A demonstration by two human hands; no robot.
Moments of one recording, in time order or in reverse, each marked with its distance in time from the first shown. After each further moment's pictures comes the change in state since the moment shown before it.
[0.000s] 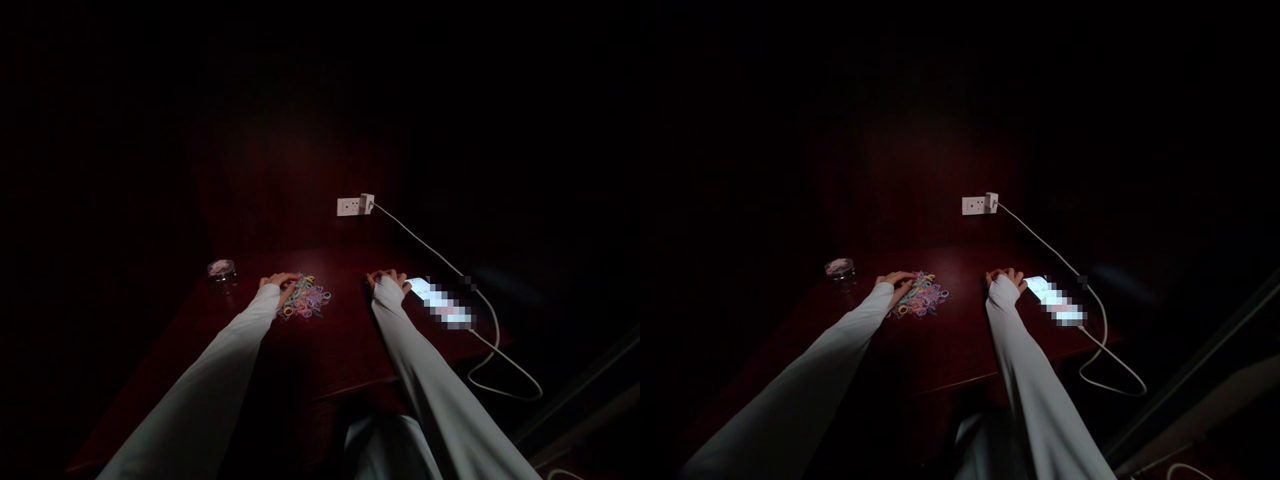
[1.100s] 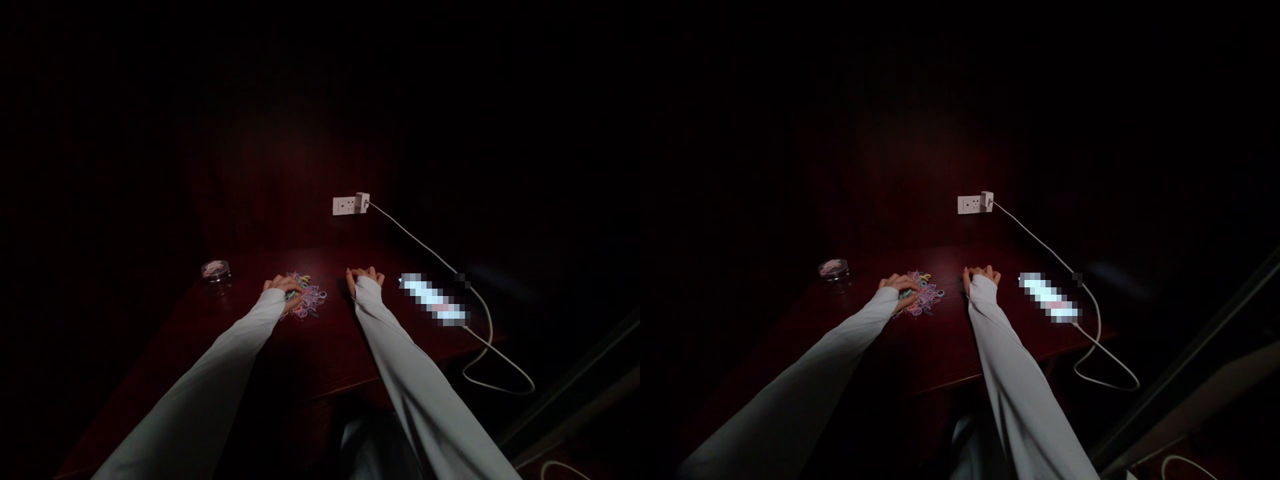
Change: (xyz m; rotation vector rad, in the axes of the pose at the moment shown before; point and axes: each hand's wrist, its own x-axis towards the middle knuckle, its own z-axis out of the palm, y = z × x) left_hand -0.008 0.022 0.002 0.040 -0.166 0.107; right_hand -0.018 -0.030 0.012 0.061 -0.004 -0.316
